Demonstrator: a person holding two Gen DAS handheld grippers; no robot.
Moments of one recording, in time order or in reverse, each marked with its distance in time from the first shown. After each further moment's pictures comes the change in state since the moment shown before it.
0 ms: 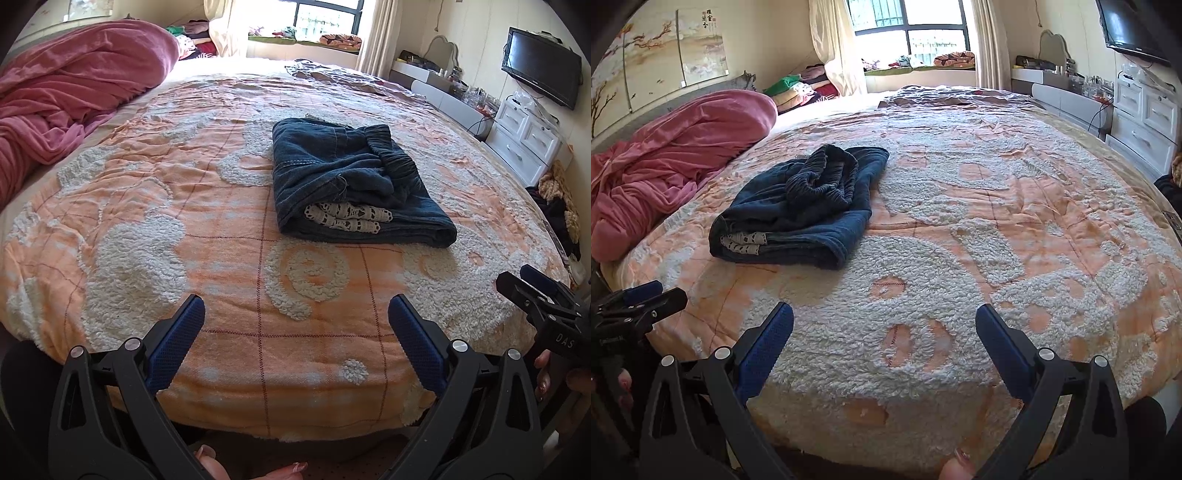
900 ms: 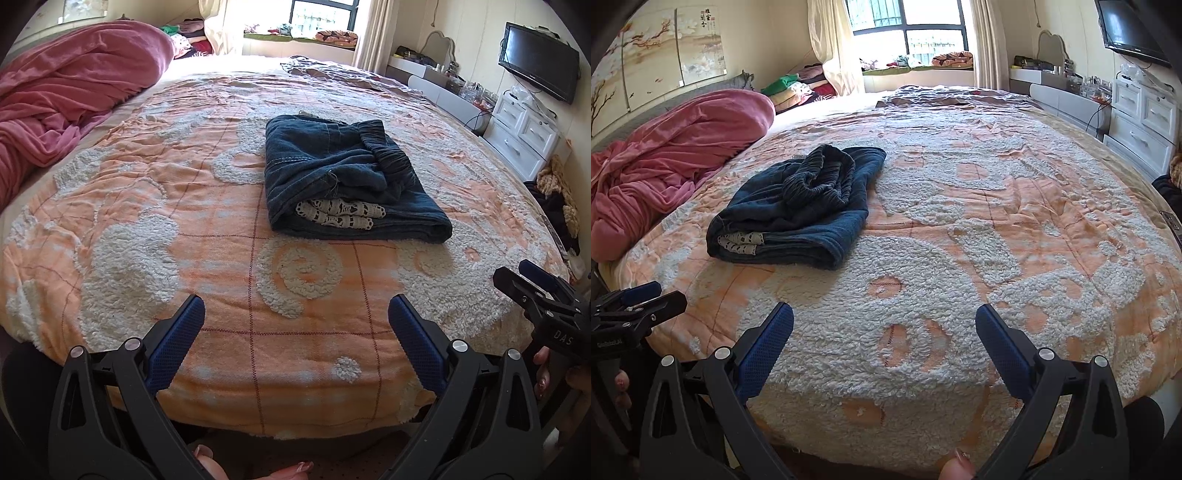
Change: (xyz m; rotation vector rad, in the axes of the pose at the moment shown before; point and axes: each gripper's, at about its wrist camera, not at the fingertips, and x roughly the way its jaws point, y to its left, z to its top) left arm 0.001 -0.007 0.001 0.013 0.012 -0.005; right arm 0.002 -0.001 0.001 -0.005 0.002 -0.012
